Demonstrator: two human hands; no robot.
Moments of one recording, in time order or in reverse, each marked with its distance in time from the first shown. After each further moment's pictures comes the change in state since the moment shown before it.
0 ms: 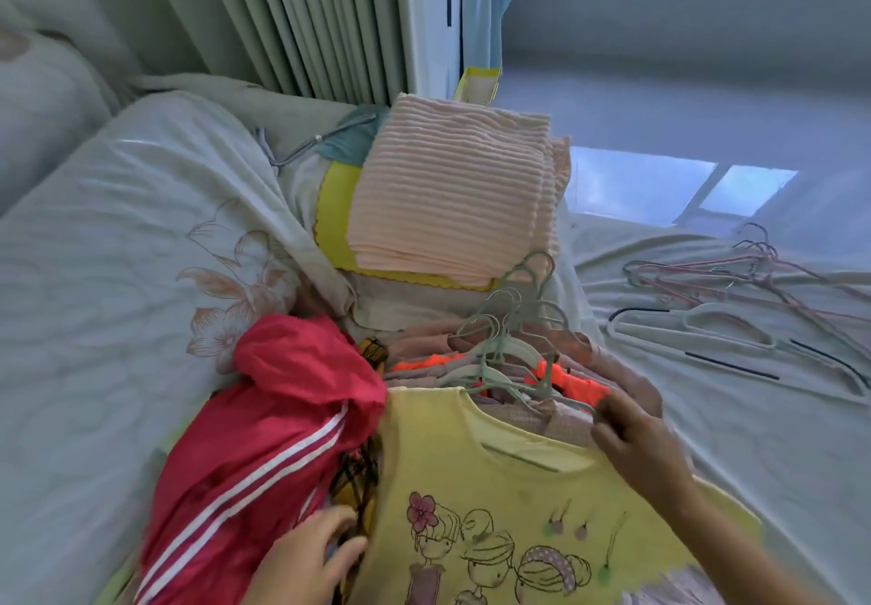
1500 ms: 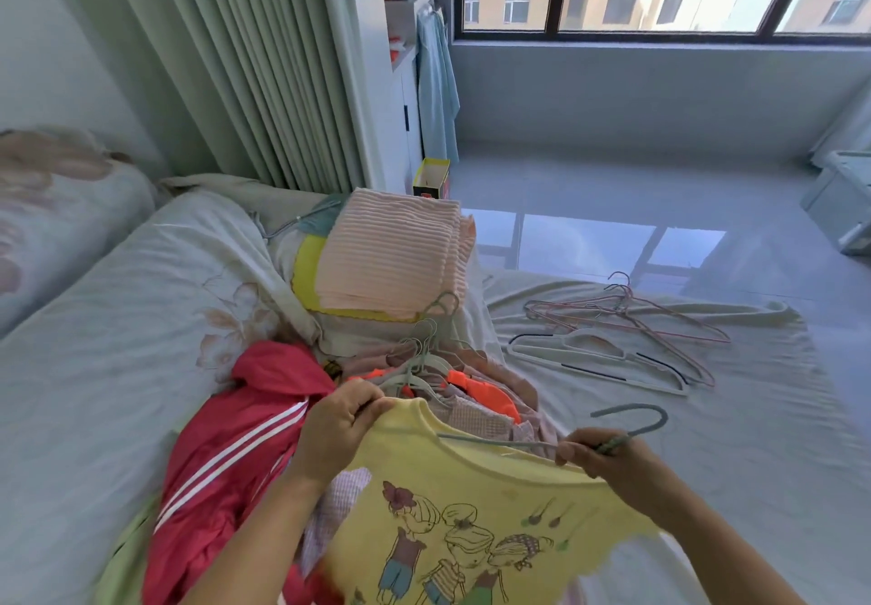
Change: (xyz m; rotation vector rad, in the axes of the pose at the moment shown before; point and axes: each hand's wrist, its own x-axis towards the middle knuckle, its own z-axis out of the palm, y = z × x) left_hand -0.074 0.188 -0.054 -0.379 0.549 0.607; right_hand -0.158 -0.022 -0.228 0.442 -0.353 0.084
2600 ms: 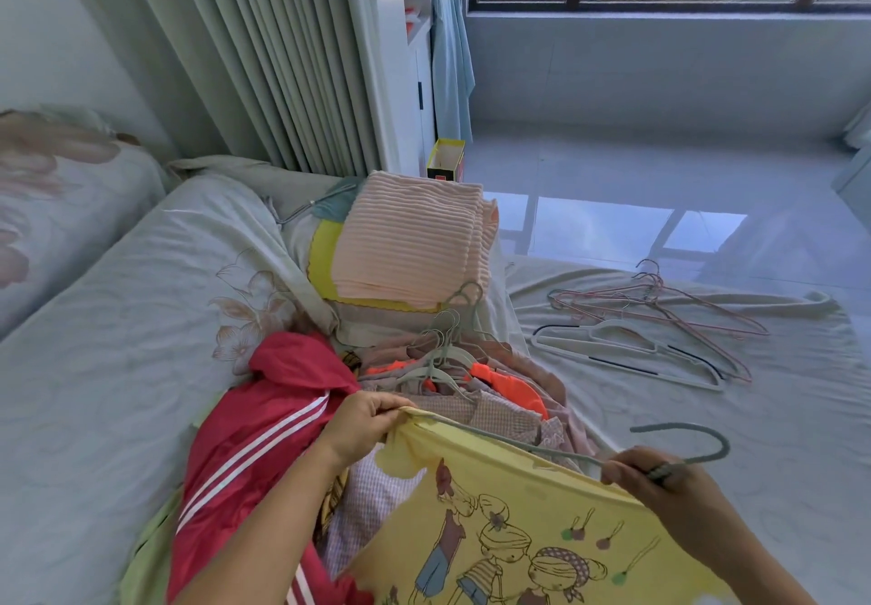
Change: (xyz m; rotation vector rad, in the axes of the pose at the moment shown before) left_hand 0.019 -0.025 -0.009 -0.251 -0.351 -0.560; right_hand -0.008 -0.005 0.020 -0.193 0.180 -0.020
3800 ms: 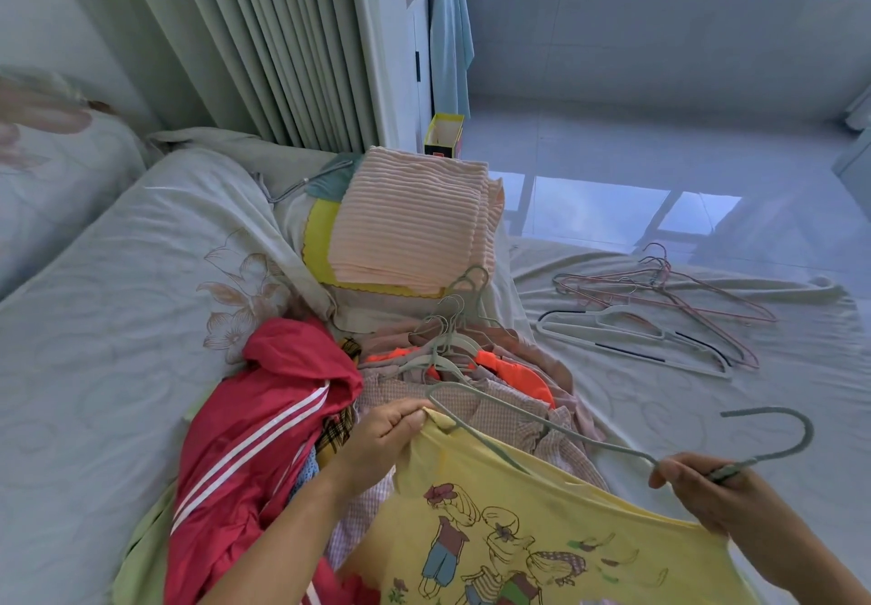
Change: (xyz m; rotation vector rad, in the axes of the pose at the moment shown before) left_hand -0.006 -0.013 0.008 -0.217 -0.129 0.160; right_hand 0.007 0.010 -0.002 0.434 -0.049 0.220
